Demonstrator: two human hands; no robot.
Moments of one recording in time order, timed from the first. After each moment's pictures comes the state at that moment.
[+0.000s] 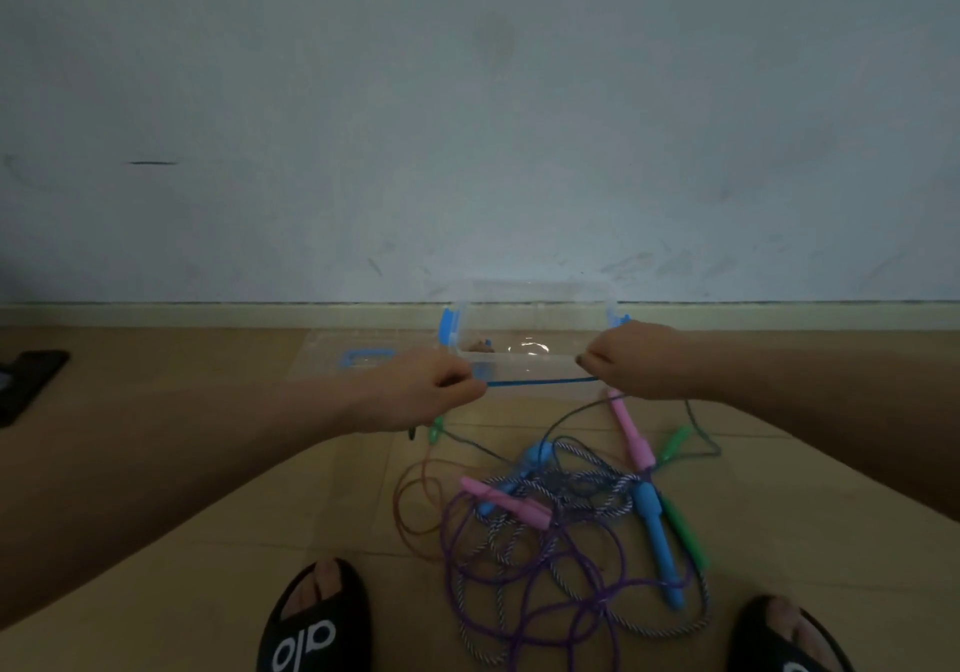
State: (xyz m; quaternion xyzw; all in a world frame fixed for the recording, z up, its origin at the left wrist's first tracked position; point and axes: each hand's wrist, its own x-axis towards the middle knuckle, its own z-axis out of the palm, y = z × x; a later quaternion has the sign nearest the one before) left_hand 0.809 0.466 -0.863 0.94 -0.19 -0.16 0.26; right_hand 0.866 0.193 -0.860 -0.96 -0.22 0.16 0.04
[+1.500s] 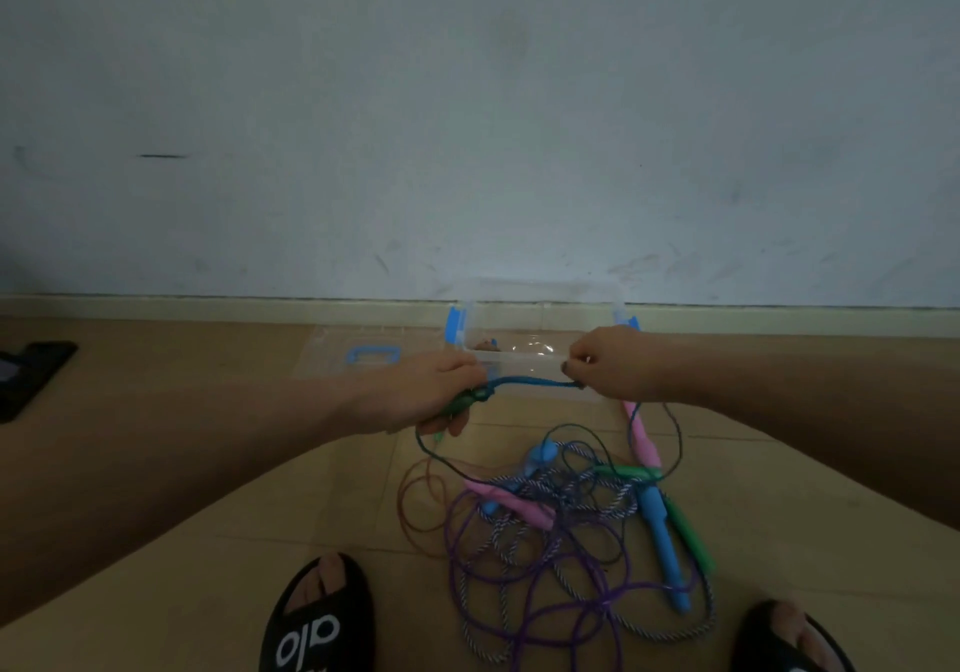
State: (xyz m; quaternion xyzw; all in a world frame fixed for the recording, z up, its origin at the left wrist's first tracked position) left_hand 0.796 0.457 -0.850 0.87 -0.08 -0.26 0.42; right_hand 0.861 0.219 -0.860 -0.95 -0.19 0.22 0.12
